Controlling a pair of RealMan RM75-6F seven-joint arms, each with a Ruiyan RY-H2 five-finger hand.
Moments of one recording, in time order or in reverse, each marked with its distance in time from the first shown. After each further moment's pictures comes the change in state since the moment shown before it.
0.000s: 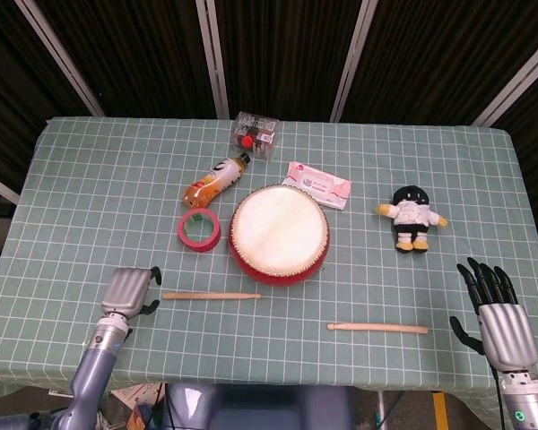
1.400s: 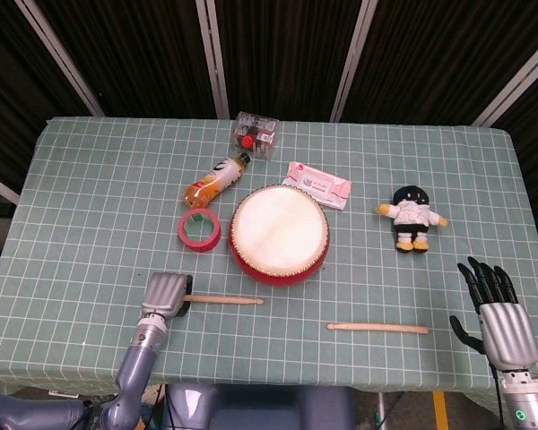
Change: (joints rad) left arm -0.126 -0.205 0.044 0.149 -0.072 0.045 0.021; right arm 0.002 0.004 0.002 -0.005 0.006 -0.004 0.019
